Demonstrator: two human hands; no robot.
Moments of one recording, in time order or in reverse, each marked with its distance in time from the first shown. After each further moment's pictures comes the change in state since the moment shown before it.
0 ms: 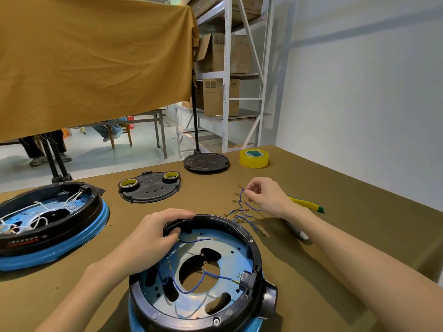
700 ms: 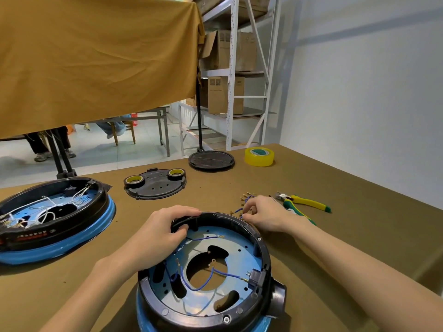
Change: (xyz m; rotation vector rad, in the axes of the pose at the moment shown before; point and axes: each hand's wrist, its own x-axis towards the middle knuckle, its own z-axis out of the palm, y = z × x) left_hand 0.001 -0.003 0.001 -0.018 0.000 -0.011; right_hand -0.013 0.004 0.030 -0.265 -0.275 0.002
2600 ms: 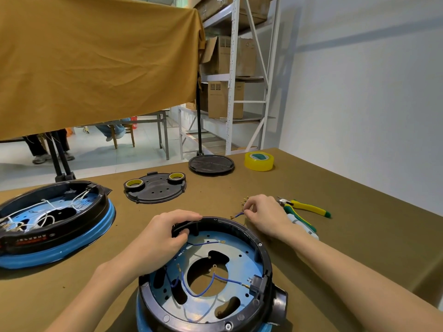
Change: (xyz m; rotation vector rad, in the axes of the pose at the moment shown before) left_hand -0.001 0.003 -0.001 -0.014 -0.004 -0.015; right_hand -0.001 -0.013 0.003 -0.033 0.251 0.080
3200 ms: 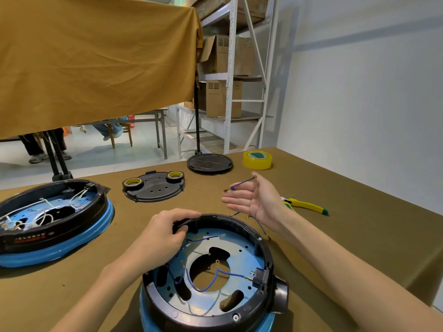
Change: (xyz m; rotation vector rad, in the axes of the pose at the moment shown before) left_hand 0.001 0.008 0.005 0.002 0.060 -0.066; right_hand -0.007 -0.044 -0.033 1.562 -0.282 0.414
